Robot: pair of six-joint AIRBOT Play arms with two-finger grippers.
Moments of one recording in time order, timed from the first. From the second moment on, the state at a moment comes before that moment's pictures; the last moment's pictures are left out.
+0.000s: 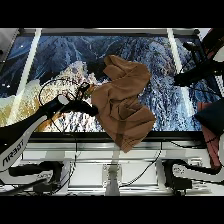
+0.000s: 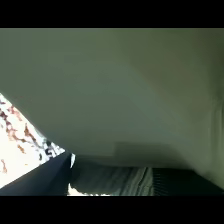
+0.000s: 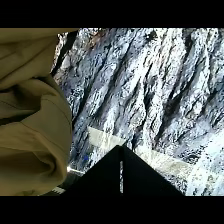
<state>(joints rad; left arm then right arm) -0.29 -1.46 0.80 0.78 -0.68 -0.71 -0.14 -1.38 1.54 -1.34 1.49 1.16</state>
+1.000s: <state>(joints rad) 0.03 -0.80 1.06 1.14 -0.96 -0.90 -0.14 -1.40 1.47 -1.23 1.23 1.17</state>
